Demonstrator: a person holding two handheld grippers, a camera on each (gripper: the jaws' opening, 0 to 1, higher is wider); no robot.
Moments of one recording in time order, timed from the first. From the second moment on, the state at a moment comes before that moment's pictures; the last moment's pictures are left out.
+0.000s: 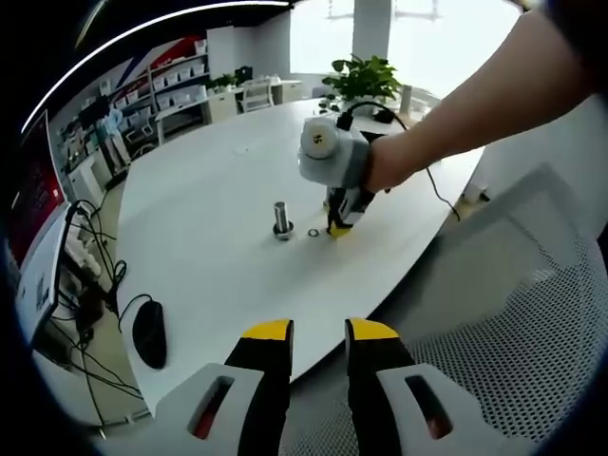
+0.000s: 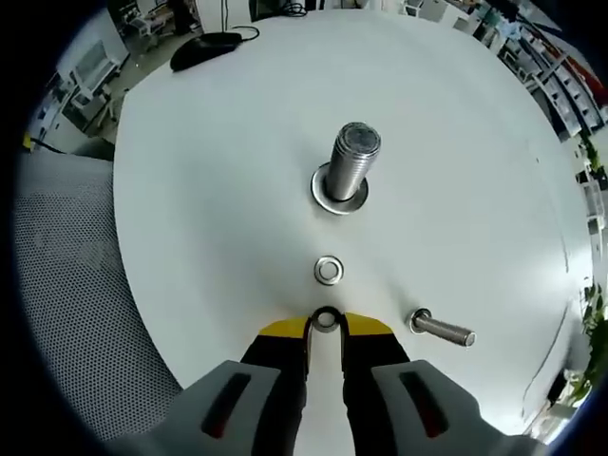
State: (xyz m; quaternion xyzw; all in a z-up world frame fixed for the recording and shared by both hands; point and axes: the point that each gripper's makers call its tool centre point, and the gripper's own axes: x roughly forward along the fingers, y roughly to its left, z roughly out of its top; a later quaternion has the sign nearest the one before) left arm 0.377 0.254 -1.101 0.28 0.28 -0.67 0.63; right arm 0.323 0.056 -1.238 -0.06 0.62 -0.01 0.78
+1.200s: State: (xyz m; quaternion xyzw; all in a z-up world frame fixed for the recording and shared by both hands) left arm 0.374 0.255 -1.101 0.29 0.28 -0.68 0.62; right arm 0.302 0.016 -1.190 0.04 0.50 -0.13 0.86
